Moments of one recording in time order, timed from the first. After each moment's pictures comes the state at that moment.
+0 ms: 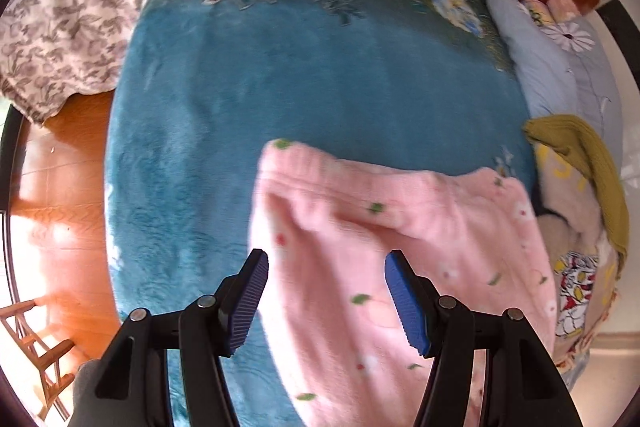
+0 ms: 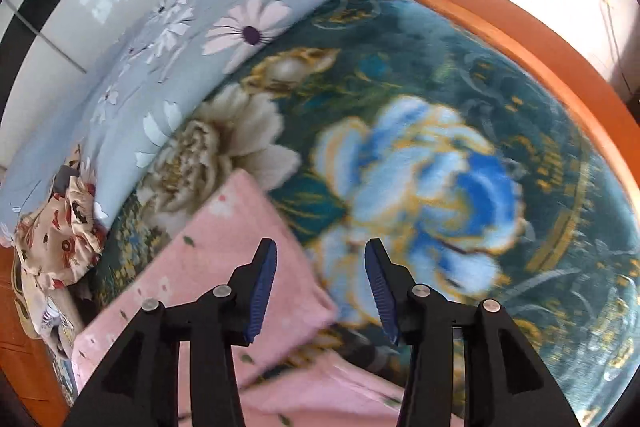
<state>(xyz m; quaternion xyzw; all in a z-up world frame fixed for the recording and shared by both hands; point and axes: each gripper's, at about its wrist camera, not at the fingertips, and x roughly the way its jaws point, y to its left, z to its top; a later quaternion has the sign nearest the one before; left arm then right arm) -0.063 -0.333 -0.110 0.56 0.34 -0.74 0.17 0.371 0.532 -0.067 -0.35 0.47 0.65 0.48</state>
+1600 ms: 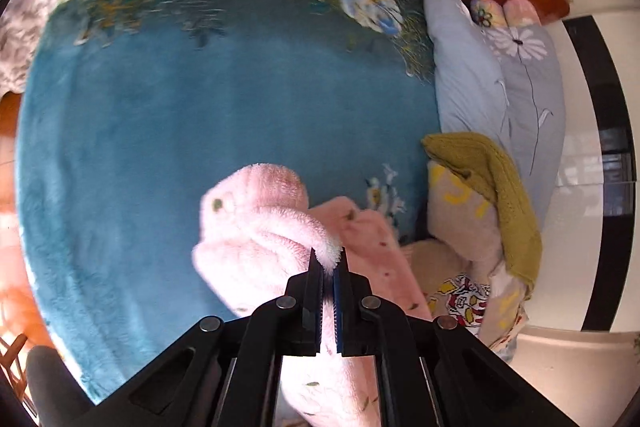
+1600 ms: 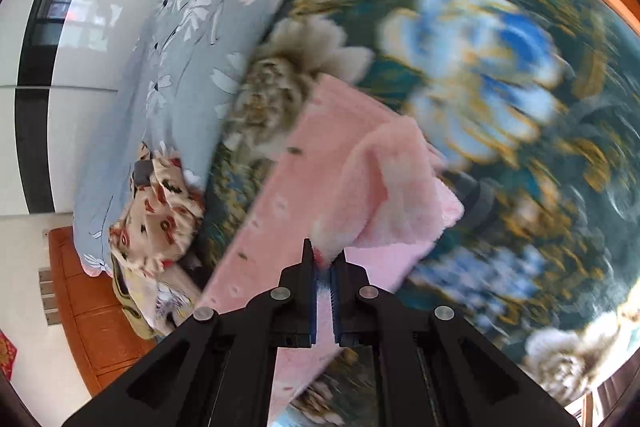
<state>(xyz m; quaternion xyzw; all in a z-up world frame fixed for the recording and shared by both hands) -0.203 -0.280 -0.046 0.56 0.42 -0.72 0.06 0.318 0.495 -0.033 -0.30 0.66 0.59 0.37</state>
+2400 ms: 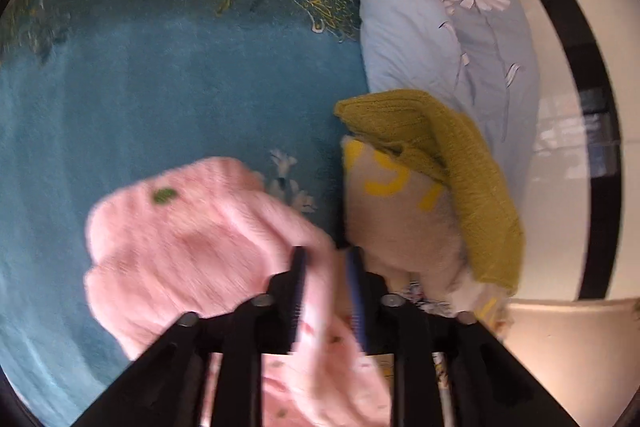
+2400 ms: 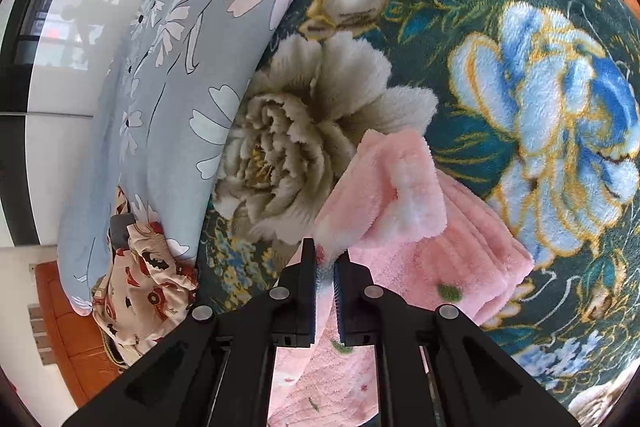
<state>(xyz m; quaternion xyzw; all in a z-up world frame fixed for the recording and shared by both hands) -0.302 -0.184 -0.064 0.54 0.44 -0.72 -0.03 0.260 0.567 -0.083 -0.28 0.65 0.57 0.41</state>
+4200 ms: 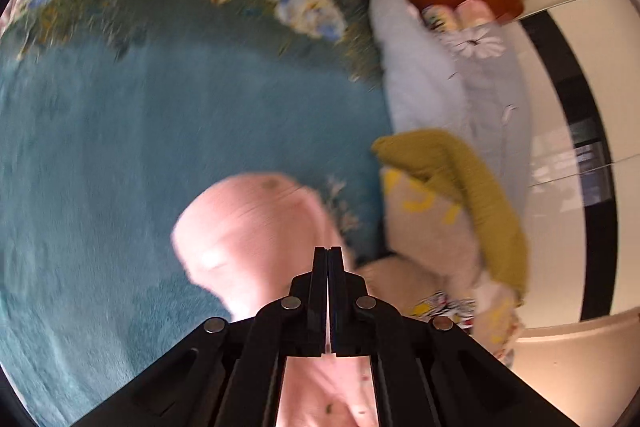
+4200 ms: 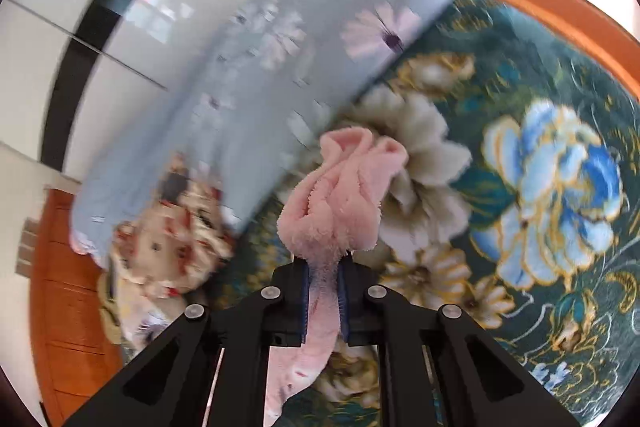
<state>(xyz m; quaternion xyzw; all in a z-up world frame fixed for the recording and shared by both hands) -0.240 -0.210 -0.053 0.47 0.42 -0.78 0.01 0.266 0.495 0.003 -0.24 0.52 0.72 0.38</state>
